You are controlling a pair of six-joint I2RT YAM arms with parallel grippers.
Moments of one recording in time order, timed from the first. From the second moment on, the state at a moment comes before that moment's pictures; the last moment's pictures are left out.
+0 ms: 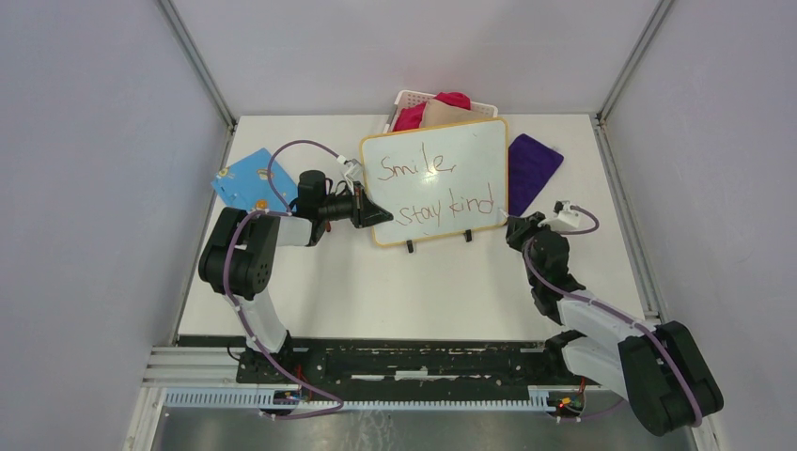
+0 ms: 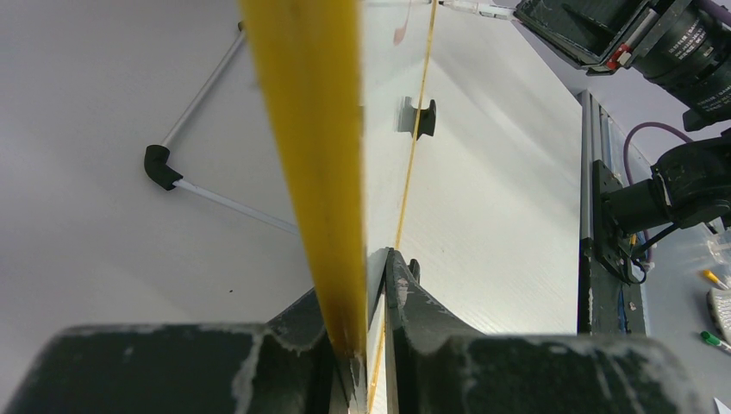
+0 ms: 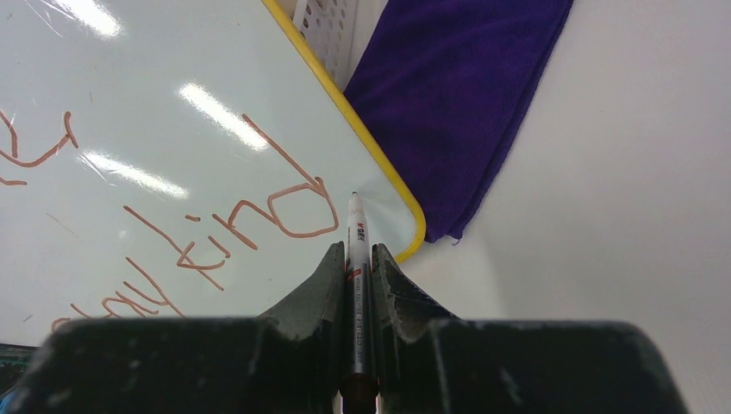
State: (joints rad) left arm -0.23 1.82 0.78 0.65 0.99 -0.25; right arm 0.34 1.06 0.21 0.64 0.36 0.63
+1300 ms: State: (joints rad) left arm -0.23 1.82 0.78 0.65 0.99 -0.25; right arm 0.34 1.10 0.22 0.62 0.36 0.62
